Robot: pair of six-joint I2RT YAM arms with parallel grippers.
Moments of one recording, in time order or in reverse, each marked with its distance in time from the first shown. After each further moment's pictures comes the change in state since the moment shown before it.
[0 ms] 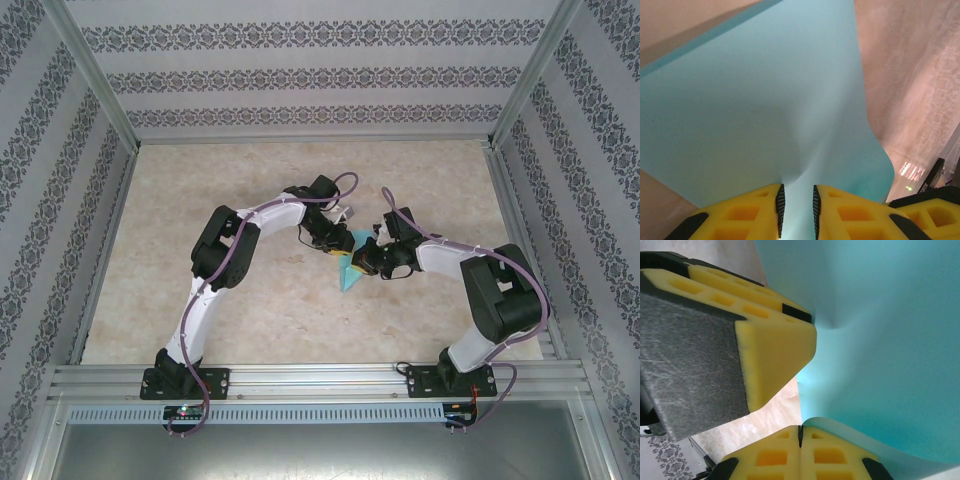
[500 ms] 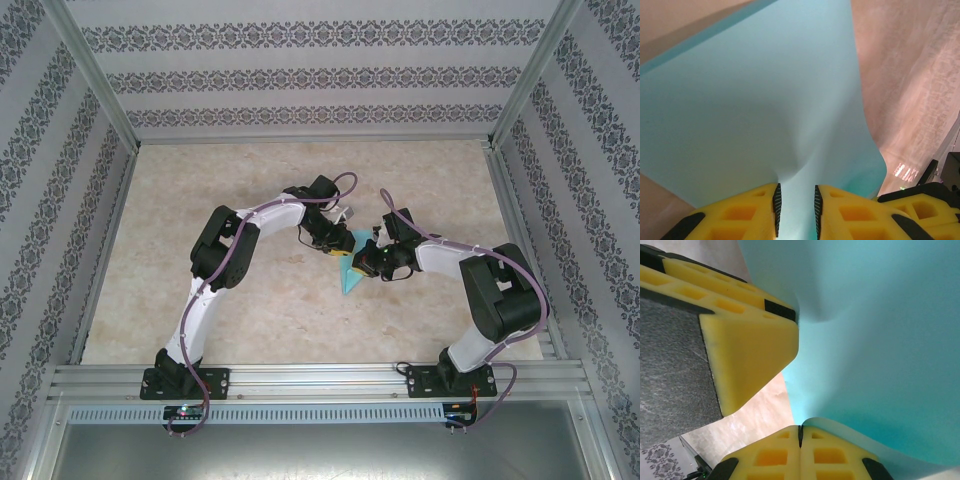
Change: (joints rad) left arm 0.000 -0.008 -0.010 0.010 0.008 -0.032; right arm 0.006 0.005 0.000 -0.027 0.017 -0.026
